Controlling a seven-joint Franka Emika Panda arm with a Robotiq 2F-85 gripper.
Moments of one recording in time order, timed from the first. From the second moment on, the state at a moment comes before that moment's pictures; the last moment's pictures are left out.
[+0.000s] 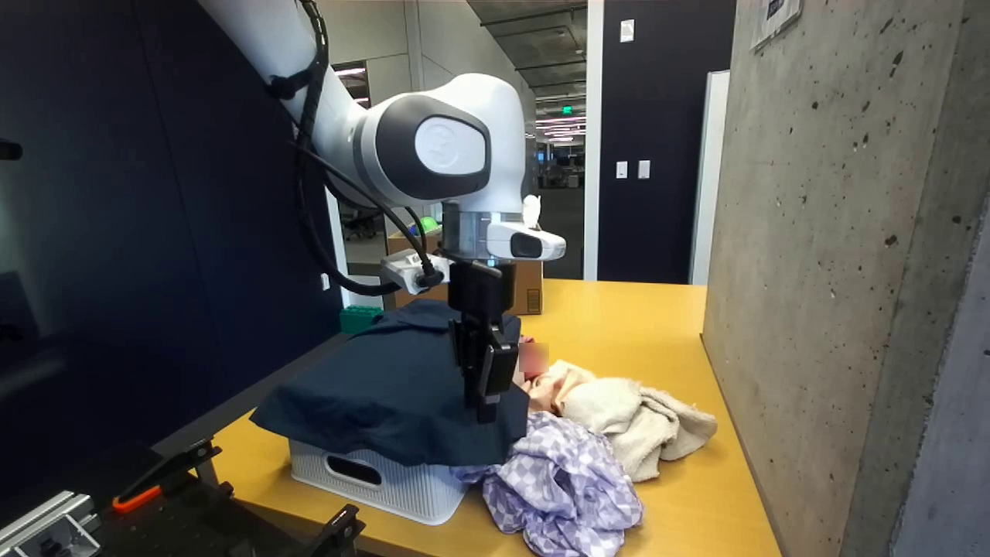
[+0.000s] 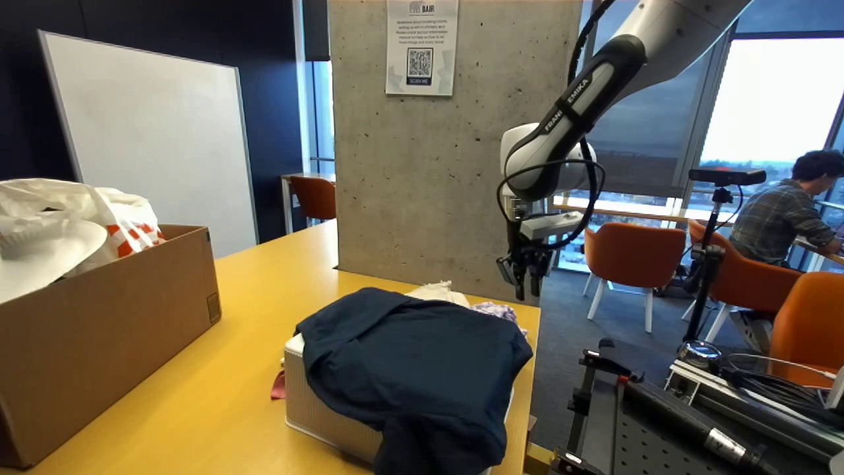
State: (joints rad) arm -0.10 0.41 -0.23 -2.13 0.01 2.39 0.28
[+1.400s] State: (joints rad) arm -0.03 0.17 -0.16 -2.20 -0.05 2.36 0.24
